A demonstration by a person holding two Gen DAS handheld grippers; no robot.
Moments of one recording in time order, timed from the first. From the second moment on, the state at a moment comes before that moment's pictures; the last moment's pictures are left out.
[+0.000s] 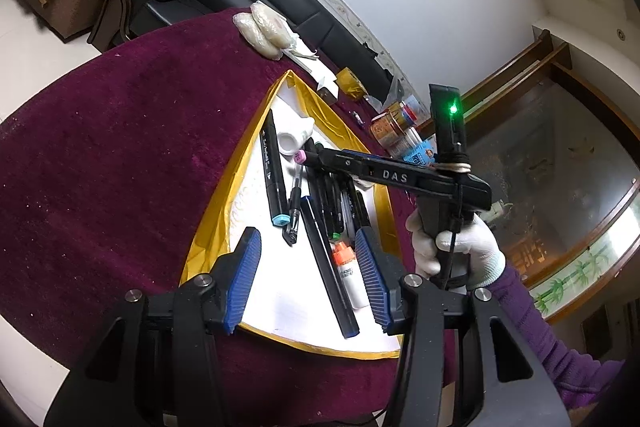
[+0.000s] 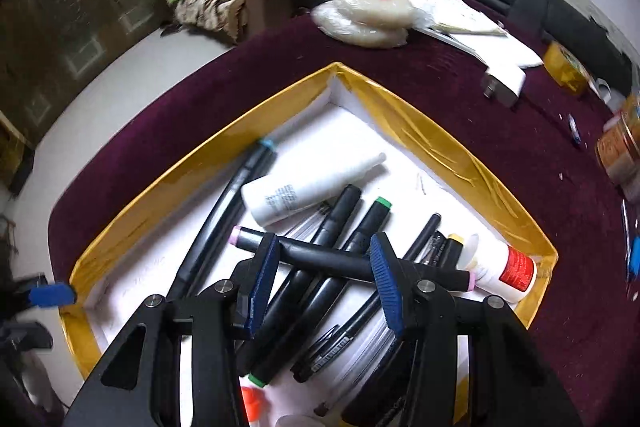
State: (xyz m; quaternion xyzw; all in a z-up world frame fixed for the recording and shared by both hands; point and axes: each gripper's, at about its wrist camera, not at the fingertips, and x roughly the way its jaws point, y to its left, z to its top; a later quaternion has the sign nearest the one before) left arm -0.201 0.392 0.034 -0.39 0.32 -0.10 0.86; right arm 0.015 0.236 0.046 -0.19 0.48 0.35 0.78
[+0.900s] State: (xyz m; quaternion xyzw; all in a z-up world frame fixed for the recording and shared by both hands) left arm -0.197 0.386 0.033 -0.39 0.32 -0.11 0.86; right arm 0.058 0.243 0.036 0.05 0.56 0.32 0.76
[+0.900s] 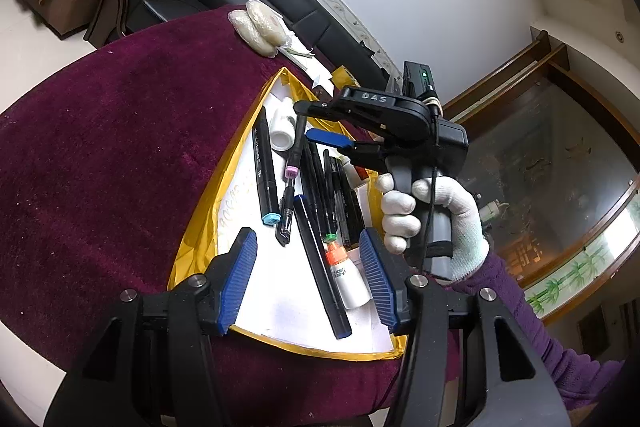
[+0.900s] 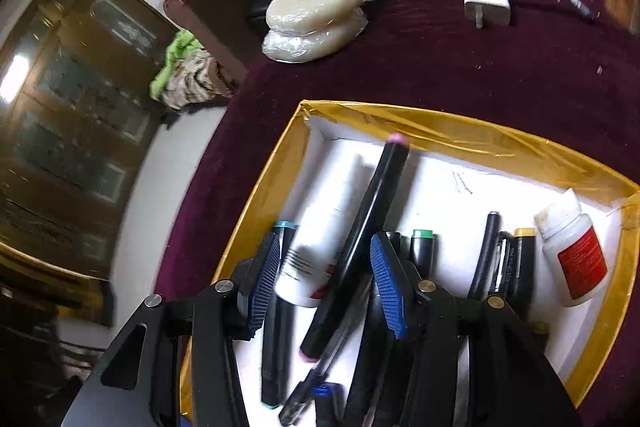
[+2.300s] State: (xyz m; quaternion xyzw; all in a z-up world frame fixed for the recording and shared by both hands) left arm -0.190 0.241 0.127 -0.16 0.25 0.13 0.95; right arm -0.143 0.025 0.093 -0.05 0.26 0.19 0.94
